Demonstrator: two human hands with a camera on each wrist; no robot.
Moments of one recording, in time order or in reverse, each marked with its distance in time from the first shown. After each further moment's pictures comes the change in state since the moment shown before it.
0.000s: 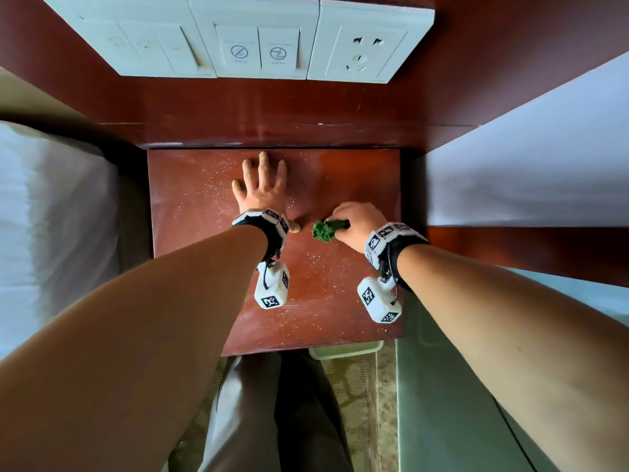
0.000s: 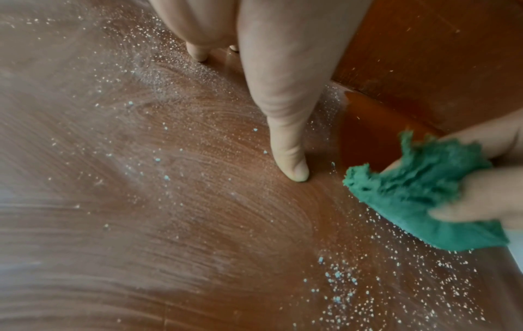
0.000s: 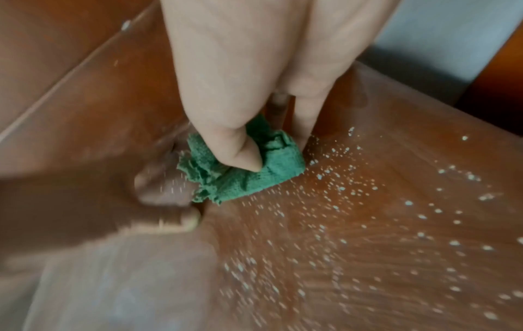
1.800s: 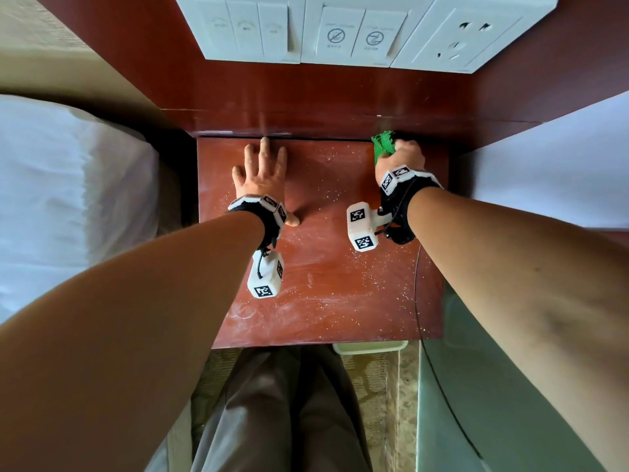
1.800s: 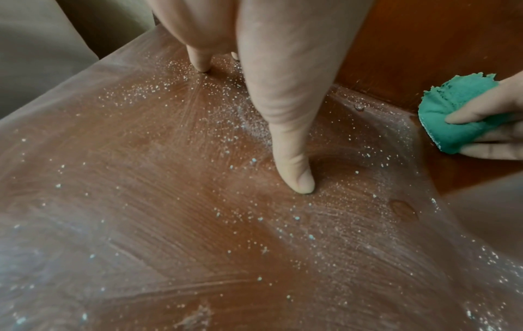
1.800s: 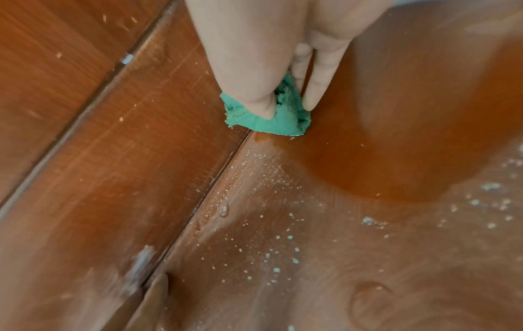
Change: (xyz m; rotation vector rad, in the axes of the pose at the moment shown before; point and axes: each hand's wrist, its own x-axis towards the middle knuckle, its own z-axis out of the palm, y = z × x) left_hand -0.003 -0.084 -0.013 0.077 -0.025 -0.007; right_hand 0.083 -0.042 -0.024 0.368 0.543 0.620
